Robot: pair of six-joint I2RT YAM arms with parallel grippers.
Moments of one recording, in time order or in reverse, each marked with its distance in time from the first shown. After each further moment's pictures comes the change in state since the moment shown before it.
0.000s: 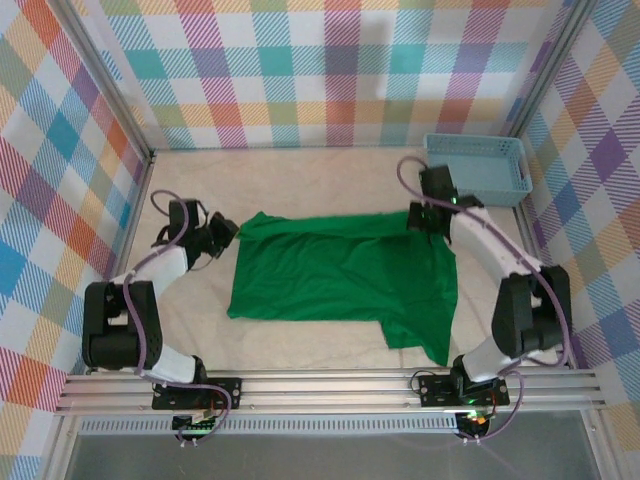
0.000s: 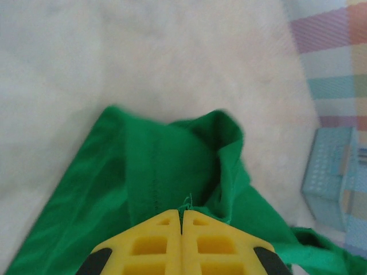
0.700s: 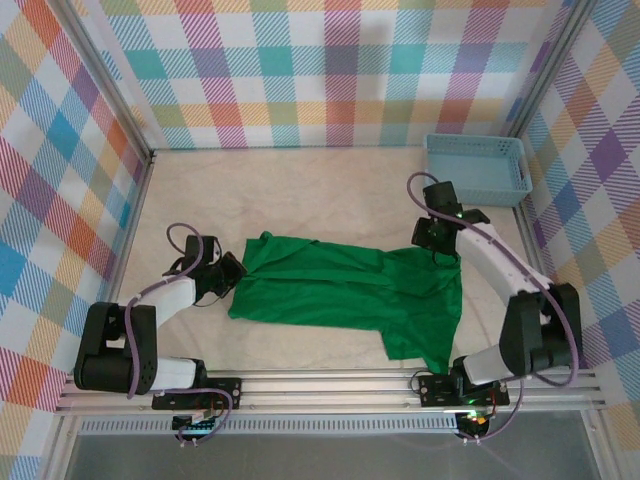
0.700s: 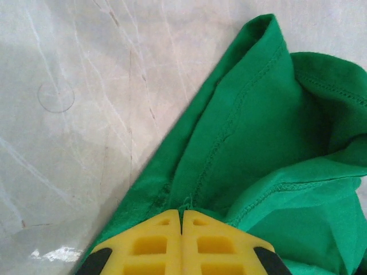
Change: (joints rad) left arm -0.090 -0.108 -0.231 -0.041 -0.136 0.005; right arm -0.014 -0.023 -0.010 -0.090 0.056 0.122
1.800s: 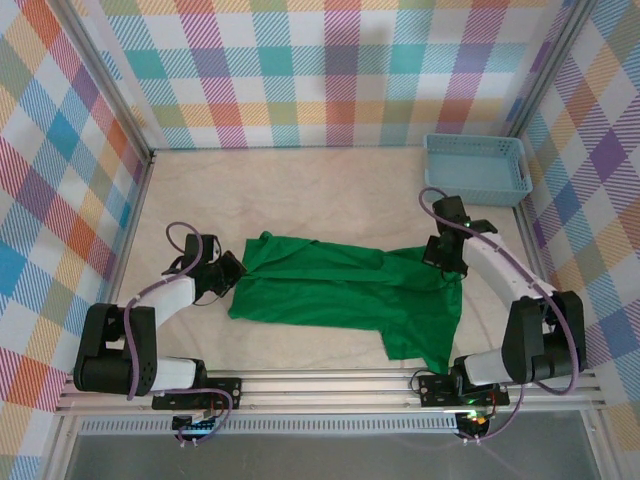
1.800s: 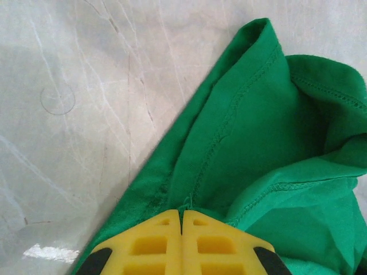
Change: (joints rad) left arm -0.006 -0.011 0.015 -0.026 -0.007 0.001; right arm -0.041 -0.093 -0.094 -0.097 -0.047 0.043
